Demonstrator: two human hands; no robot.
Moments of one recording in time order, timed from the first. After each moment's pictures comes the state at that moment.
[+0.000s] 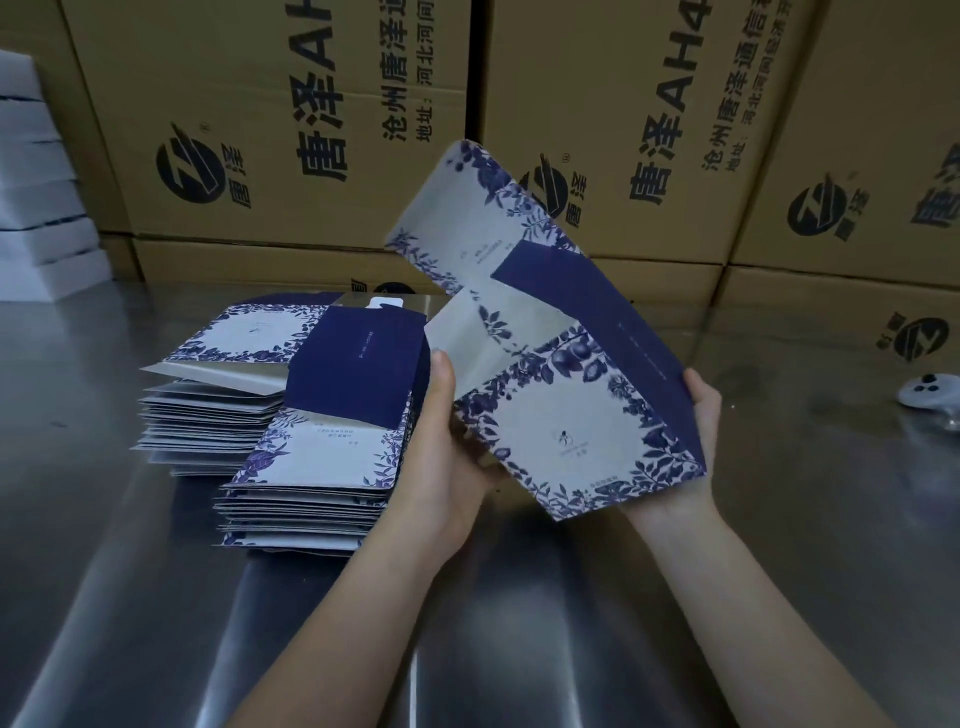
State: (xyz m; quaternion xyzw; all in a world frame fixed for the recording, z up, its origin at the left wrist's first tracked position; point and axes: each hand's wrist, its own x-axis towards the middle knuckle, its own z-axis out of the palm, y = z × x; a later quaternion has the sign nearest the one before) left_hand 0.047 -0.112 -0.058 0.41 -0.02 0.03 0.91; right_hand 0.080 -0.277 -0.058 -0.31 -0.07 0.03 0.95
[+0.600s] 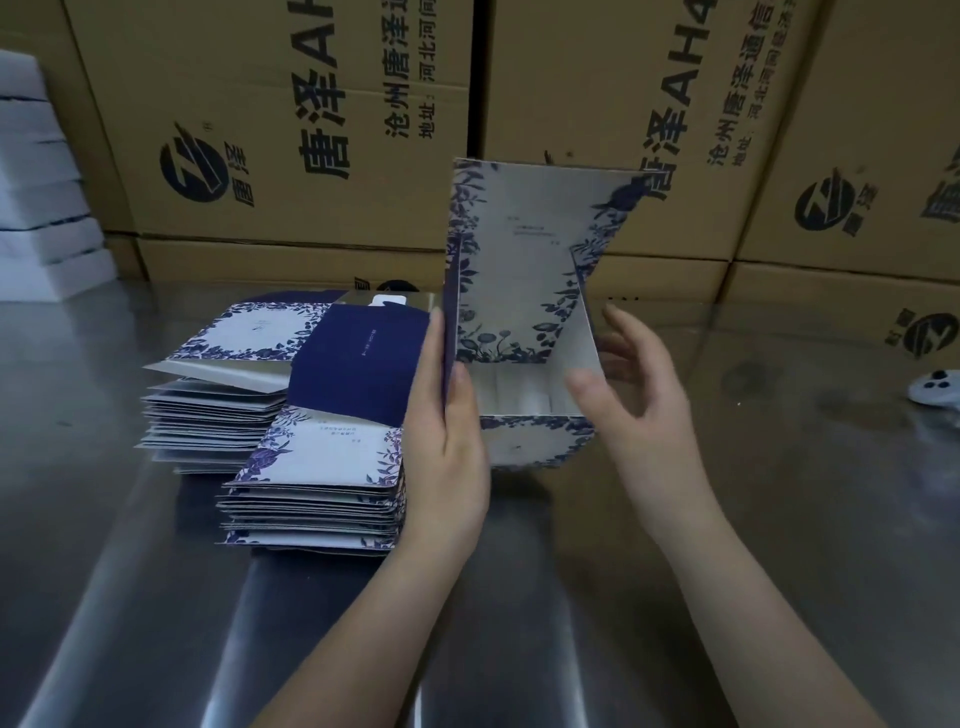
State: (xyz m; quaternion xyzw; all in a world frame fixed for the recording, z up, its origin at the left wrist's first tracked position) left_hand 0.039 -0.119 -0.064 0.63 -0.06 0.34 0.70; right_hand 0.055 -0.259 -0.036 -0.72 -0.22 -0.24 0.61
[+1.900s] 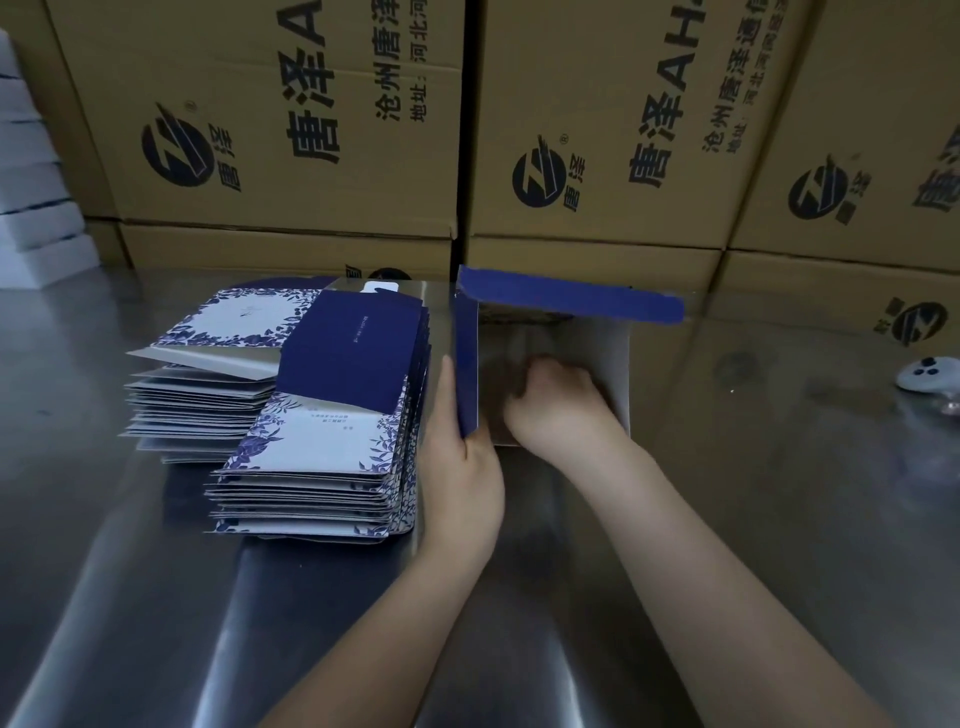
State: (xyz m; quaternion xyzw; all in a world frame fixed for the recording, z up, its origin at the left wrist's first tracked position) left_hand 0.049 -0.130 -0.099 0.71 0.04 0.29 0.64; right_hand 0.076 -0.208 -0.016 -0.97 -0.05 -0.04 0.24
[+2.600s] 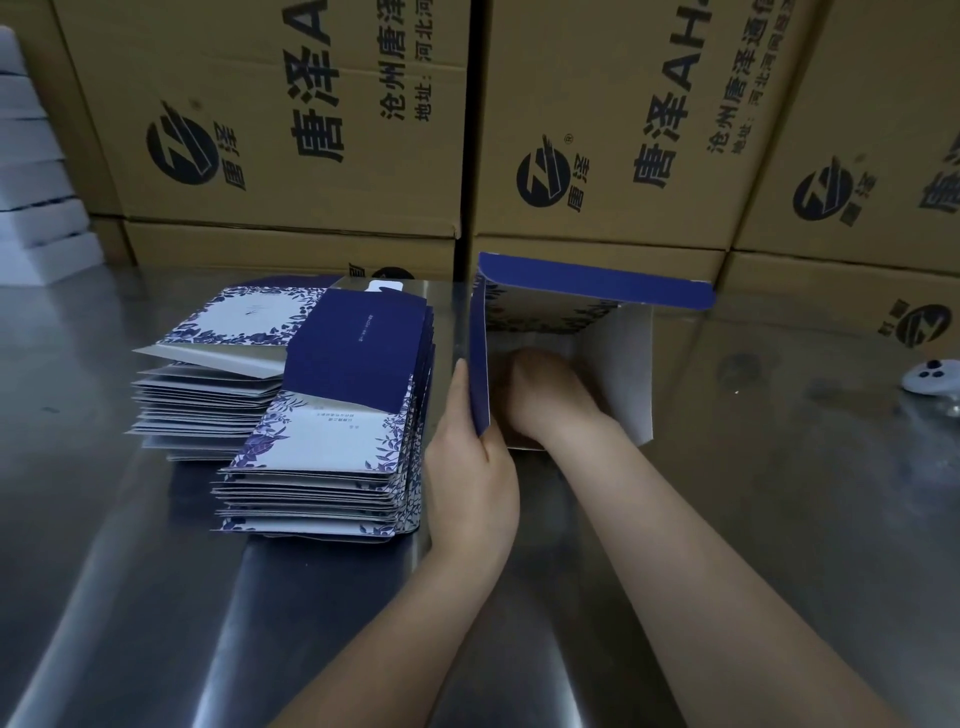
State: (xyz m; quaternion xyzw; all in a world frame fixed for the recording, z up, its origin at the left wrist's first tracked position) left_hand 0.039 -0.134 -0.090 0.78 0.08 0.30 0.55; right_hand 0.113 -0.198 -0.029 -0.98 -0.15 -0.05 0.15
